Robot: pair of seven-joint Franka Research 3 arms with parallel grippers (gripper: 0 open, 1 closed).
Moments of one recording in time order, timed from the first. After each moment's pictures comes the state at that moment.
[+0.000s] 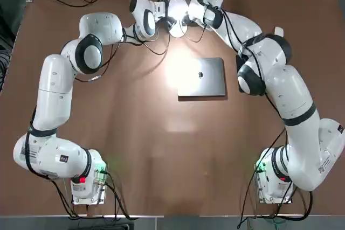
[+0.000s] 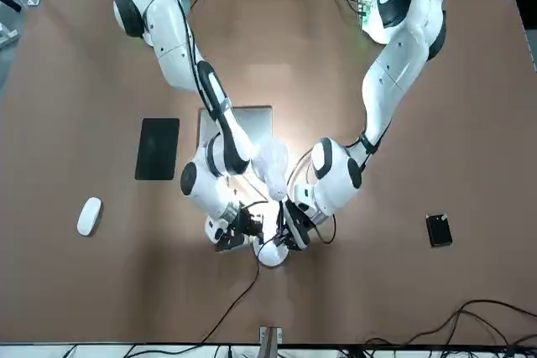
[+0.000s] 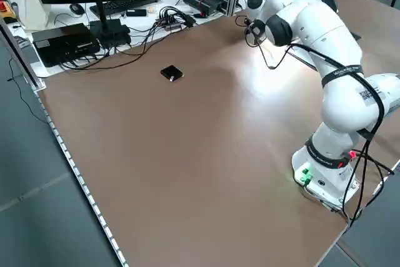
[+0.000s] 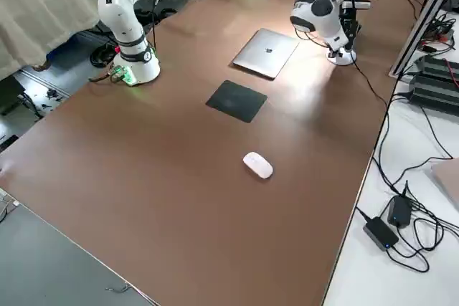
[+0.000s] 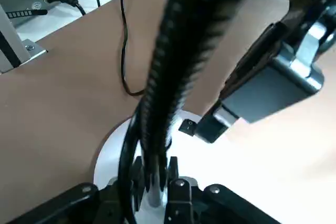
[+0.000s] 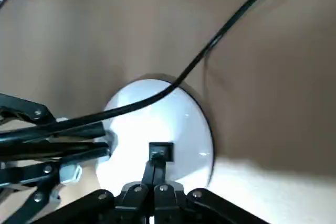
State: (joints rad) left arm -0.19 1.17 -0.57 -1.24 -0.30 2.95 0.98; right arm 0.69 1.11 -0.27 -1.08 0.97 2.47 -0.16
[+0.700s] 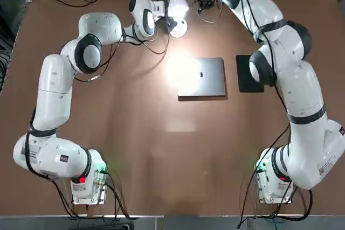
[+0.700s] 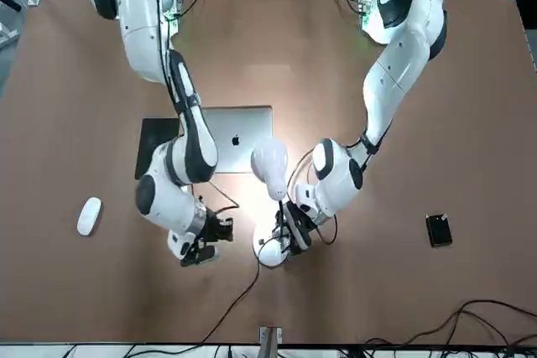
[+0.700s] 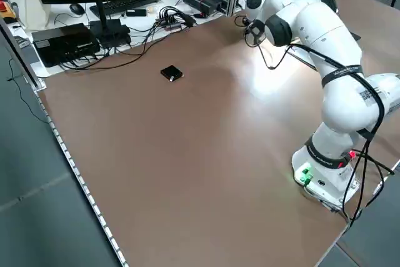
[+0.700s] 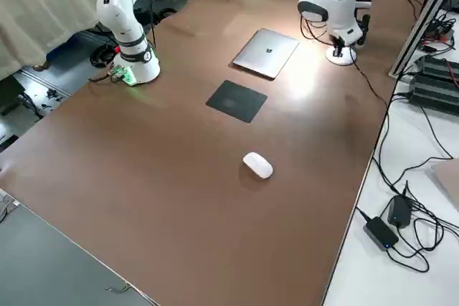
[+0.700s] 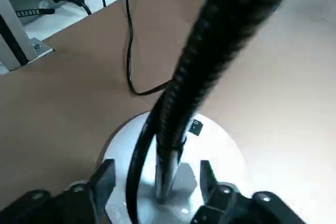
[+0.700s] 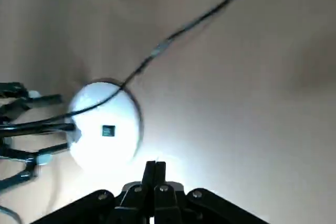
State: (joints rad) left arm -0.18 1.16 -0.57 -1.24 -0.30 2.95 0.96; right arm 0.61 0.94 -0.40 -1.15 0.77 2.17 -0.15
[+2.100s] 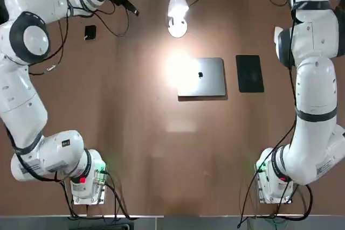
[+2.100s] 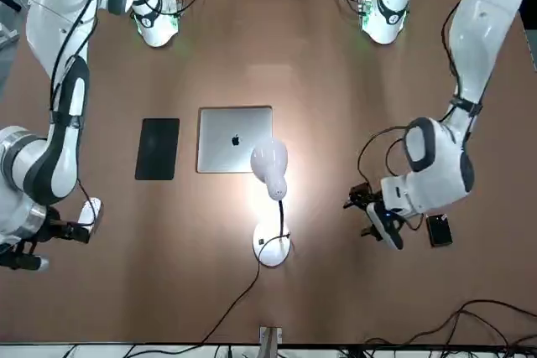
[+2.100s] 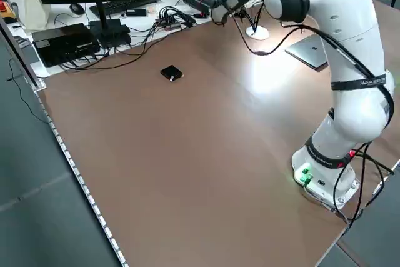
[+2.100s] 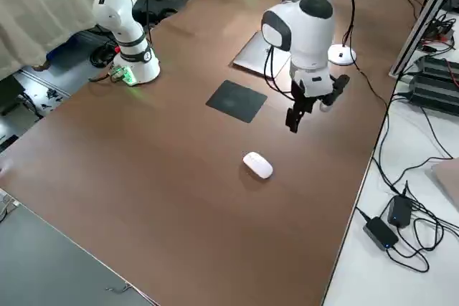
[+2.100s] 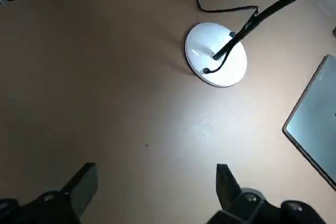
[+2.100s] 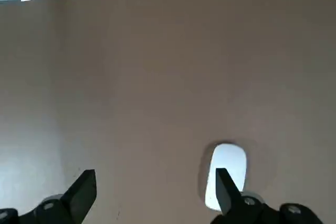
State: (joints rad) left arm 0.29 0.64 -0.59 -1.64 -0.30 2.37 0.72; right arm 0.45 0.83 -0.85 -1.31 0.63 1.99 -0.28
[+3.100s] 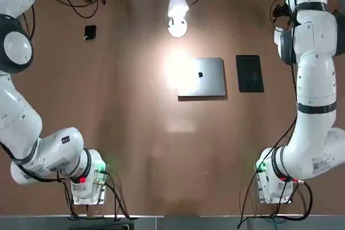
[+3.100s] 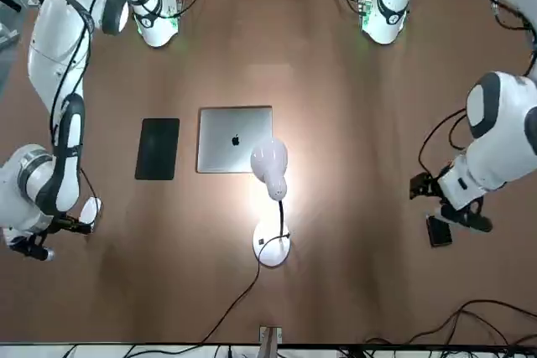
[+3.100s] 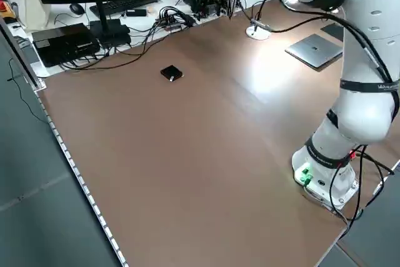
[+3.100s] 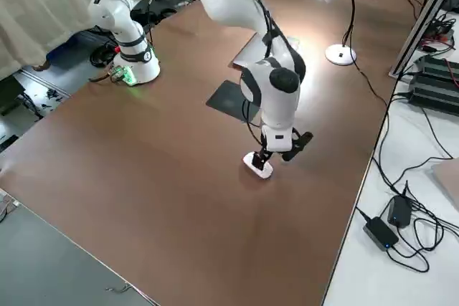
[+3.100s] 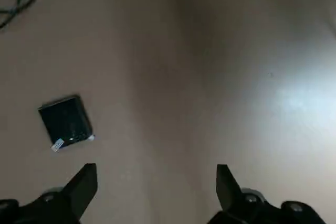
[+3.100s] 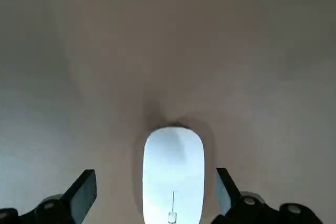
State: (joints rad) left arm 0.40 0.41 -0.53 -1.62 0.13 2.04 0.06; right arm 0.29 0.93 -0.72 -1.44 0.63 2.12 -0.29
